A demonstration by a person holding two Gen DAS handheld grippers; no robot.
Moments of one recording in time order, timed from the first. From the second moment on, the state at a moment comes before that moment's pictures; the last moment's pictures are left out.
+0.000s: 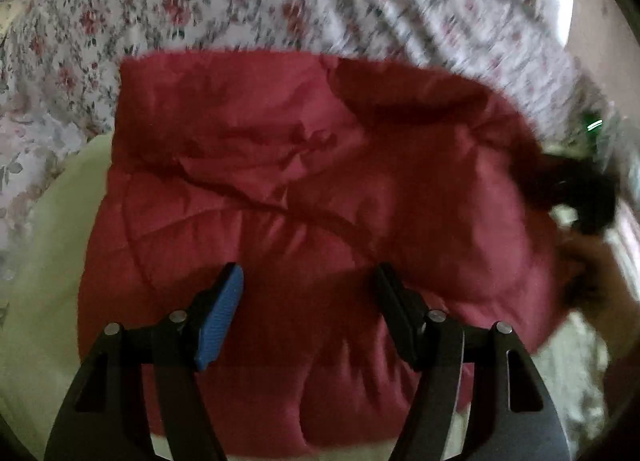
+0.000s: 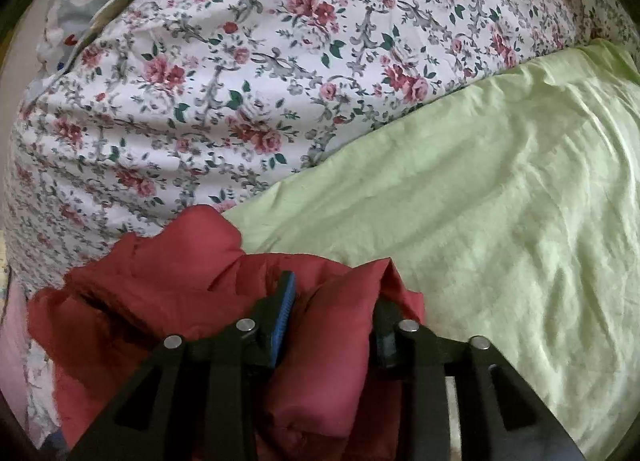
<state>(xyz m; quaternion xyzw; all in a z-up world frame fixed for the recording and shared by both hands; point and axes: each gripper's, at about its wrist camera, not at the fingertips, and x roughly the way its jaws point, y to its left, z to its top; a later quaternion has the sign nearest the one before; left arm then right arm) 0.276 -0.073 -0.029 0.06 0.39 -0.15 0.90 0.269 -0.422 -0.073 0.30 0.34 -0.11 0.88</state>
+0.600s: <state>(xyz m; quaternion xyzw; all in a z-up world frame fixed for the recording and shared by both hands) 0.307 -0.063 -0.035 0.06 0.39 -0.12 0.91 0.253 -0.330 -0.057 0.12 0.42 -0.03 0.90</state>
